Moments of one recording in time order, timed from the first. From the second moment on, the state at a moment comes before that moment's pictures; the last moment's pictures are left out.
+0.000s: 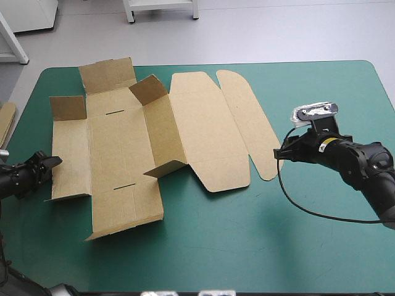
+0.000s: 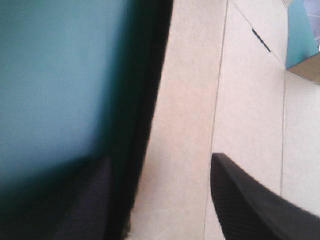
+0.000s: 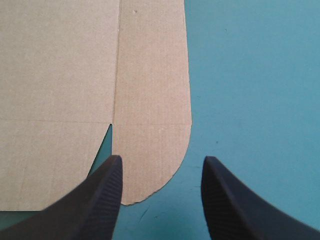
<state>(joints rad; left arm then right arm) 0.81 1.77 -0.90 -1.23 0.93 0.97 0.25 1.18 -1.00 0.07 0.60 -0.03</state>
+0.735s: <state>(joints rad) 0.64 1.81 -0.96 -1.23 0.90 0.97 0.25 1.18 -1.00 0.07 0.57 -0.03</state>
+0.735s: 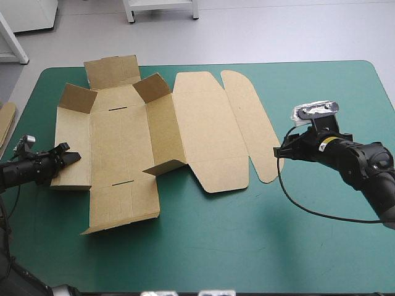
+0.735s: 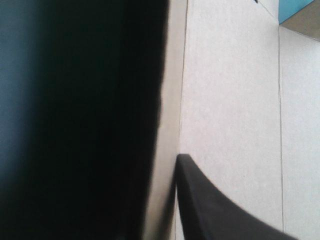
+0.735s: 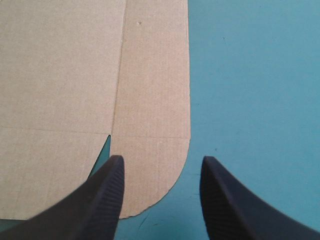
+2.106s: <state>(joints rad) -0.14 1.88 -1.75 -0.31 0.82 1.37 0.25 1.13 -1.05 -0.17 0.64 0.07</state>
